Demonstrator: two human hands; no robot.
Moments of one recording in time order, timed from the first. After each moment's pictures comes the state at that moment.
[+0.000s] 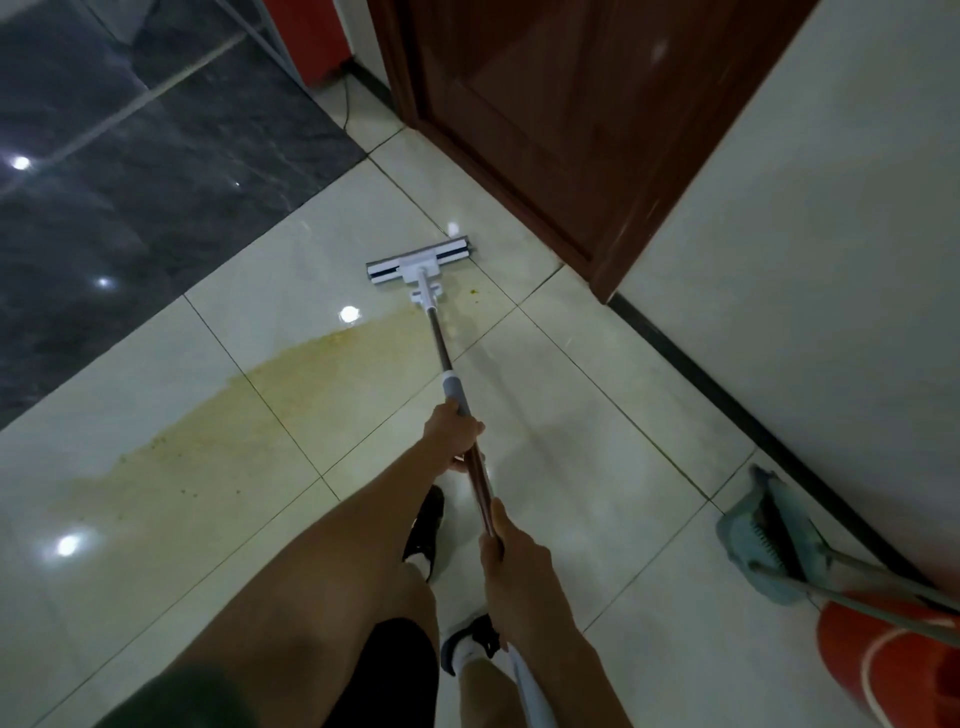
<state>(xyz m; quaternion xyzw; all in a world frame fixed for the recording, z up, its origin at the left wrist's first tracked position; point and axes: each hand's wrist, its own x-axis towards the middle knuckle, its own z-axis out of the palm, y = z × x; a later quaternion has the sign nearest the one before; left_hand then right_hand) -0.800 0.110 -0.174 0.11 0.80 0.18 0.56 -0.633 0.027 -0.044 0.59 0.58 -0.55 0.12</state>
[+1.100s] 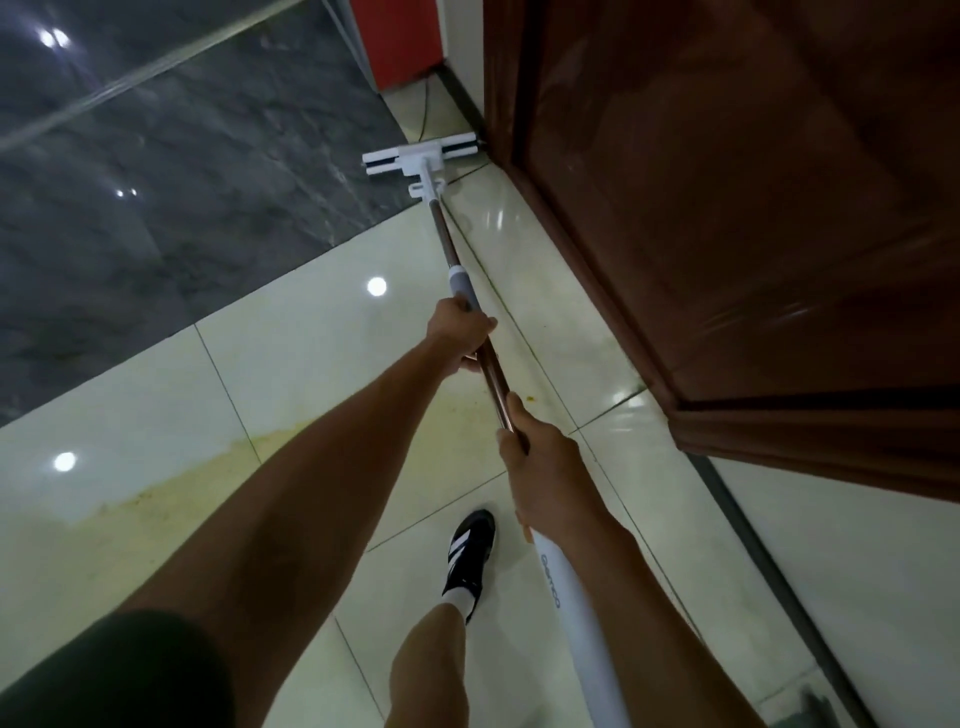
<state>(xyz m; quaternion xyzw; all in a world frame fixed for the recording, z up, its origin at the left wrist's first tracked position) -1.176 0.495 -0.229 0.04 0.80 0.32 0.50 -0.984 0.451 -0.121 0.51 0.65 -0.55 0.10</state>
